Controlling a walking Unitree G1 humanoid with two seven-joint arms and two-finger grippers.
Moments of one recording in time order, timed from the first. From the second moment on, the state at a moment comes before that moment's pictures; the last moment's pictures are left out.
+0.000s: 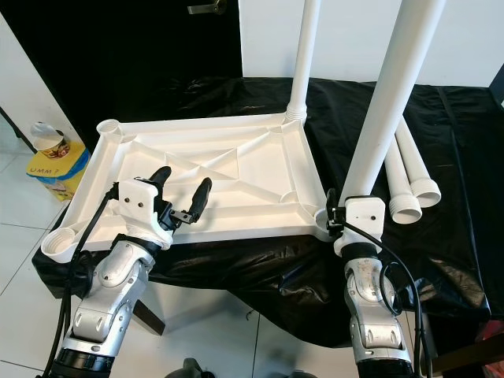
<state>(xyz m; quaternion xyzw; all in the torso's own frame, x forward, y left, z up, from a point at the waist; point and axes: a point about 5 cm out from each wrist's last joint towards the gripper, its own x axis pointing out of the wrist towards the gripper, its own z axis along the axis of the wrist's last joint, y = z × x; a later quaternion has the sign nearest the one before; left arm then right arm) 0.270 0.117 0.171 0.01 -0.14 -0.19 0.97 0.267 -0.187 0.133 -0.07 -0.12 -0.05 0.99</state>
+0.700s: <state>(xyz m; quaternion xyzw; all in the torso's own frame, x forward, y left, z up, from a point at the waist) 0.270 0.117 0.171 0.01 -0.14 -0.19 0.97 0.267 -0.187 0.133 -0.07 -0.12 -0.05 0.99</state>
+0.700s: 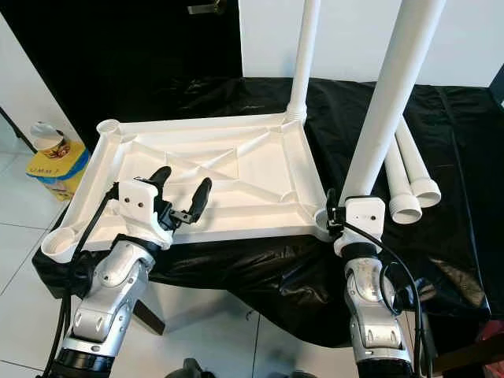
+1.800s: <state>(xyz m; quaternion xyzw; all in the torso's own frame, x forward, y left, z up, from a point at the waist) 0.274 0.114 0.187 0.01 -0.17 -0.24 0.96 0.277 -0.182 0.147 -0.10 -0.15 -0.01 0.98</state>
